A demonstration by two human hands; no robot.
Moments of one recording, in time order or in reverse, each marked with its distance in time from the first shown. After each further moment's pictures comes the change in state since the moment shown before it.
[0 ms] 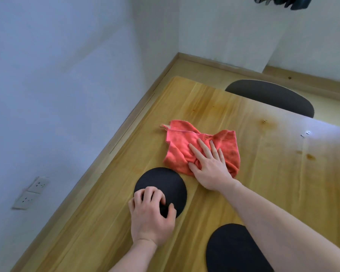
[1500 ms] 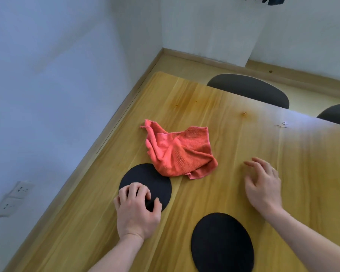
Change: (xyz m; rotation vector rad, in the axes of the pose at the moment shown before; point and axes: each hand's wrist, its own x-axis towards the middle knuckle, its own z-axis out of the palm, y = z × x) left_hand 0.003 0.003 0.000 0.015 0.010 -0.002; right_hand -0.118 0.123 -0.023 0.203 0.475 0.382
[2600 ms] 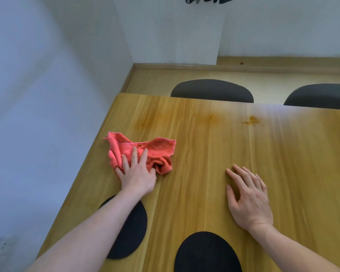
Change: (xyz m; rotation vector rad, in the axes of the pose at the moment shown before) left_hand 0.164 0.116 0.026 0.259 -0.448 -0.012; right_hand -0.010 0.044 0.008 -0.179 0.035 -0.038
